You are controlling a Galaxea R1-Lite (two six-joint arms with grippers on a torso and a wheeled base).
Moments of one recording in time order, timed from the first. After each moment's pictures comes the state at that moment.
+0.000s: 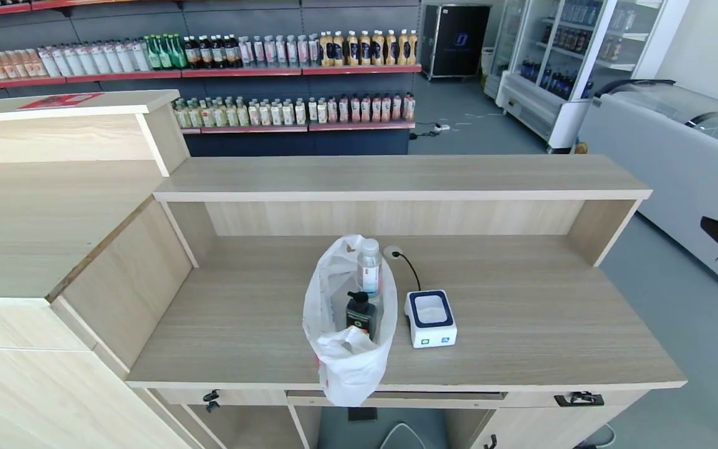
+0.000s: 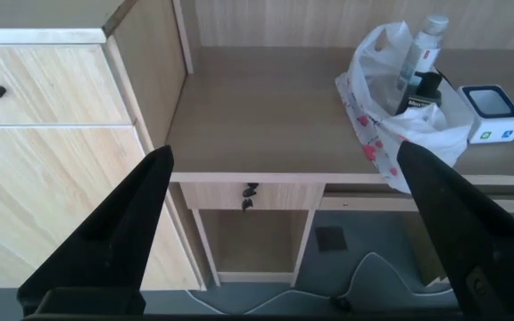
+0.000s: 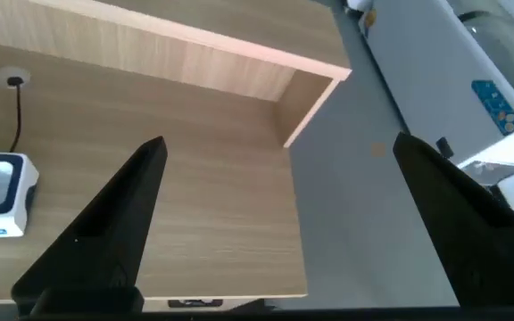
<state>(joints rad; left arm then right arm) 0.00 0.00 0.00 0.00 -0.02 0.00 -0.25 1.23 -0.62 -0.53 0.07 -0.34</state>
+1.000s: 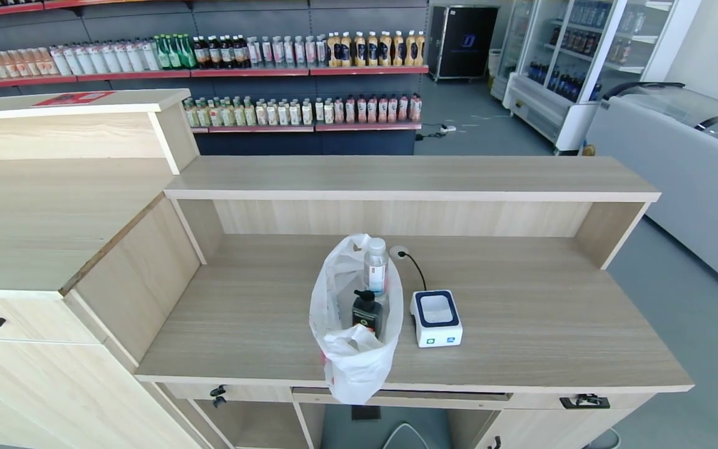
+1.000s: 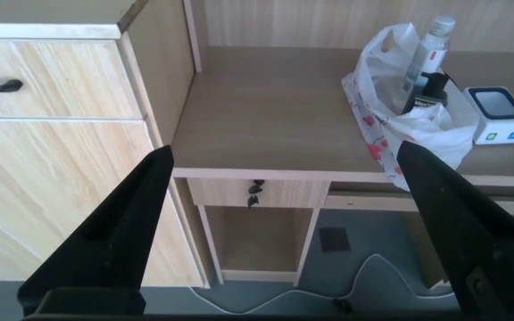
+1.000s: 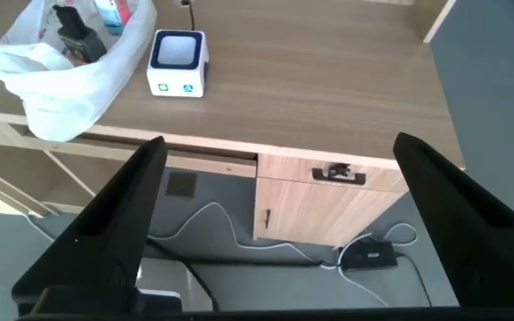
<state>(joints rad) 0.00 0.00 0.00 0.00 -0.02 0.00 -0.05 0.20 0.00 -0.09 0.14 -0.12</state>
